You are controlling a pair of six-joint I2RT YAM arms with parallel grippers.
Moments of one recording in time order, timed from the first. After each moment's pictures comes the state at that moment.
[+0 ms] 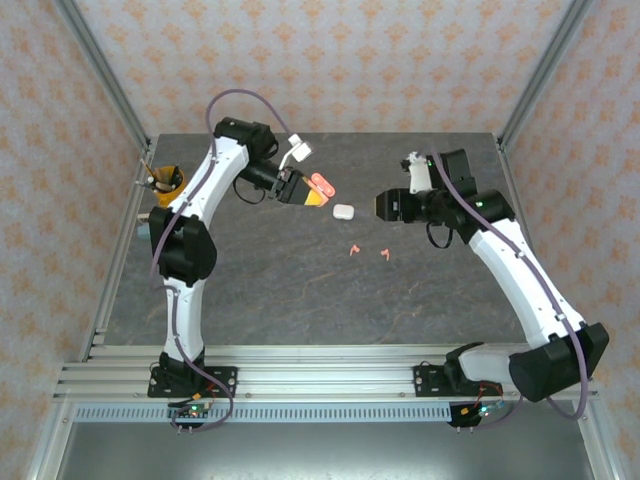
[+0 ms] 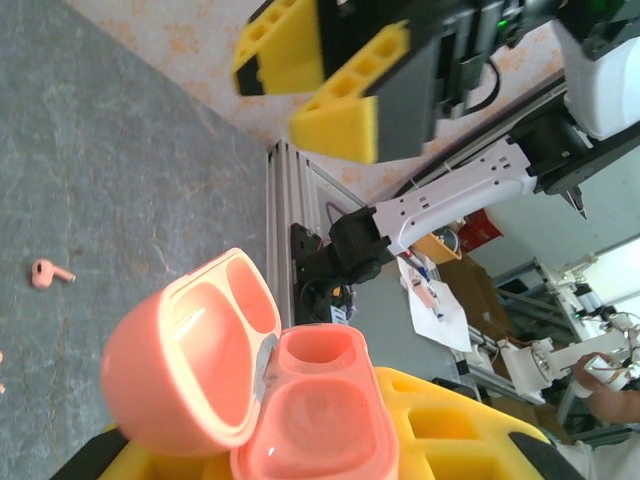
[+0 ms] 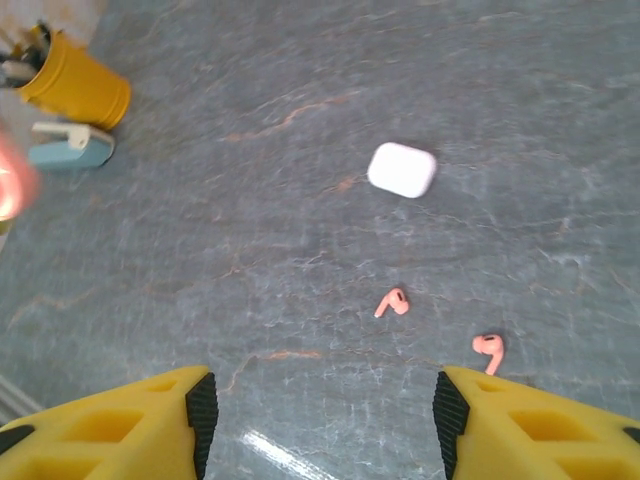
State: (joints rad) left arm -0.26 2.13 2.17 -1.71 1.36 0.86; right arm 0.34 1.26 1.33 -0.86 -0.29 0.29
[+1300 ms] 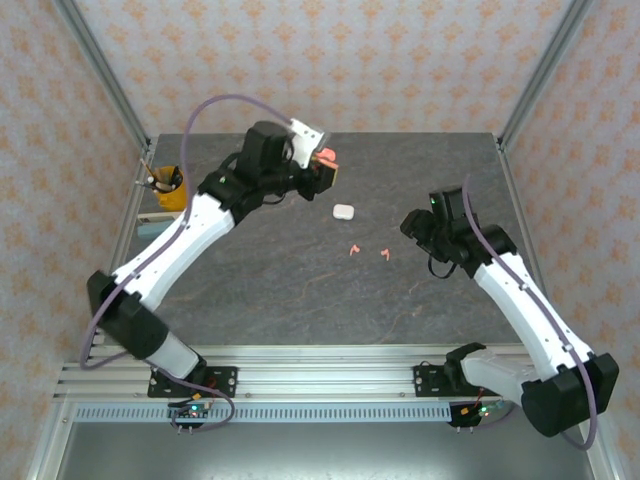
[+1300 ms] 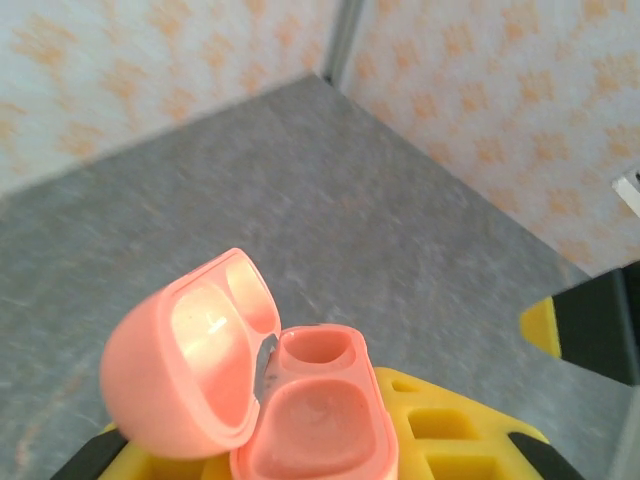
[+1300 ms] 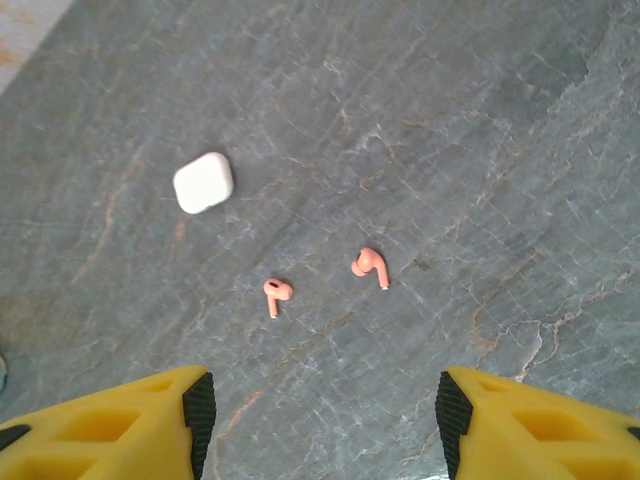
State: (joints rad) left arm -0.53 1.51 1.50 -0.43 0.26 -0.10; right arm 0.34 1.09 1.04 -0.85 0.03 0.89
